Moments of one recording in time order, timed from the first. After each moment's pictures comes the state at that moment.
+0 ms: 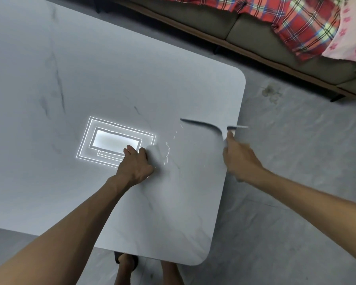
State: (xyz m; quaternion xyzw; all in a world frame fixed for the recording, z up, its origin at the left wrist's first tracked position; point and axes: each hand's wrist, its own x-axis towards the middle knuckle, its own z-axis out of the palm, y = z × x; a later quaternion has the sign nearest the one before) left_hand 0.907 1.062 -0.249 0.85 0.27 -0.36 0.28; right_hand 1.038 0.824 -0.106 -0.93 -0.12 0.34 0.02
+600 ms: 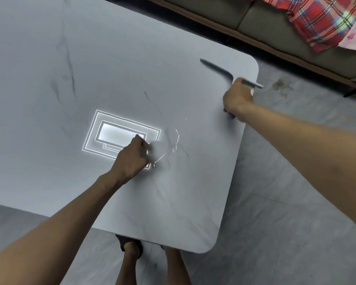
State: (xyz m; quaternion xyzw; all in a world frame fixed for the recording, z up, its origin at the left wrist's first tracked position) left_hand 0.865 1.079 -0.202 0.83 0.29 -0.22 0.43; right_hand 1.111 0.905 -0.129 -0.94 0.08 0.27 0.17
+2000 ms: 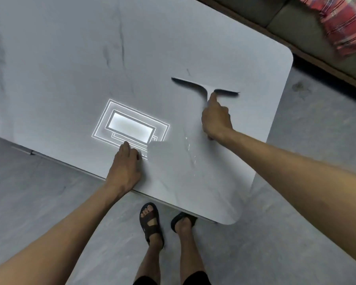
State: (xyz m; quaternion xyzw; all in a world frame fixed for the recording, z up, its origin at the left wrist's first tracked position) left_hand 0.685 1.122 -0.213 0.92 0.24 -0.18 0.26; right_hand 0.919 0.982 -0.148 -0.93 -0.04 0.30 0.19
